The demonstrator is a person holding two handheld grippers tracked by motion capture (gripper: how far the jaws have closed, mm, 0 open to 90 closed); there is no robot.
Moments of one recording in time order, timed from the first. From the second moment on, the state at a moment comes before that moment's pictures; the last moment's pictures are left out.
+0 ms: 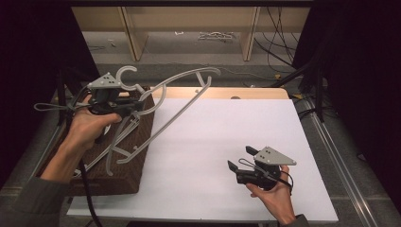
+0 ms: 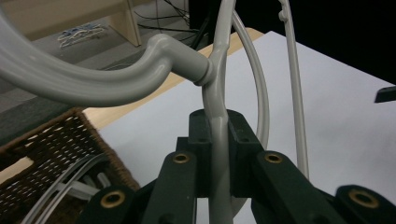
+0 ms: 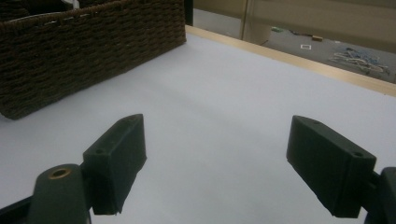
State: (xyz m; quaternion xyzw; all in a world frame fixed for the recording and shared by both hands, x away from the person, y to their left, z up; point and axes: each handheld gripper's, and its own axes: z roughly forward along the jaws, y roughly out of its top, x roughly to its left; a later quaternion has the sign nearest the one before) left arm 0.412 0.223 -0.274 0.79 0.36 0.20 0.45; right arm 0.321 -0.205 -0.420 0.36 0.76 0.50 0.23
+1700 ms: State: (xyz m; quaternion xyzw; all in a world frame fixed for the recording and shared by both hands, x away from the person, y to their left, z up) left arm 0.422 0.373 -0.361 0.74 0.47 0.28 0.38; right arm 0.322 -0.203 -0.424 0.36 0.76 0.49 0.22
